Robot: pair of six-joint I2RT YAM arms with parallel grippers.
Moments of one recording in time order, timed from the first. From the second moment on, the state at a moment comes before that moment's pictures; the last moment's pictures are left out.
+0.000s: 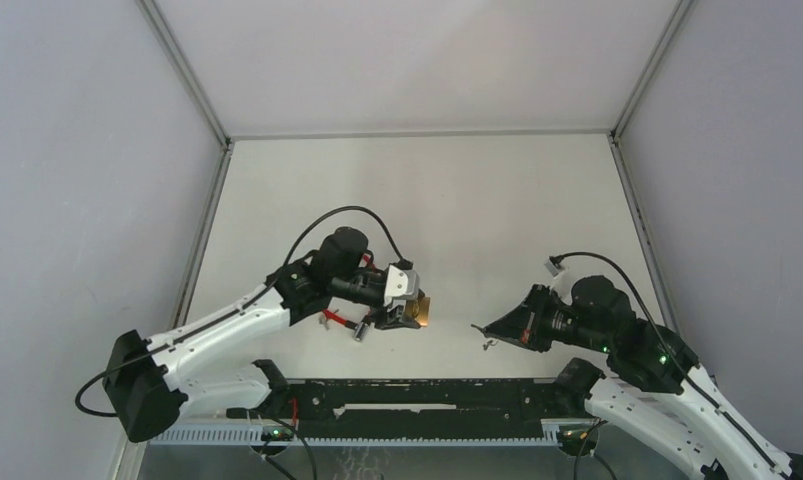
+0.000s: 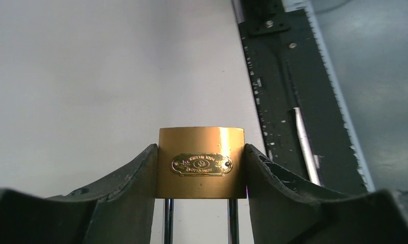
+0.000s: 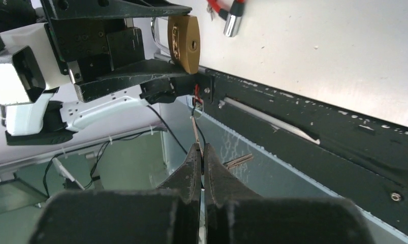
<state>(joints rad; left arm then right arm) -0.86 1.13 0.81 -0.26 0.72 0.48 0.77 0.42 0.77 -0.91 -0.23 1.18</state>
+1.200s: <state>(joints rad) -0.91 1.00 0.83 -0.02 0.91 0.26 0.95 0.60 0.80 -0.60 -0.35 1.42</state>
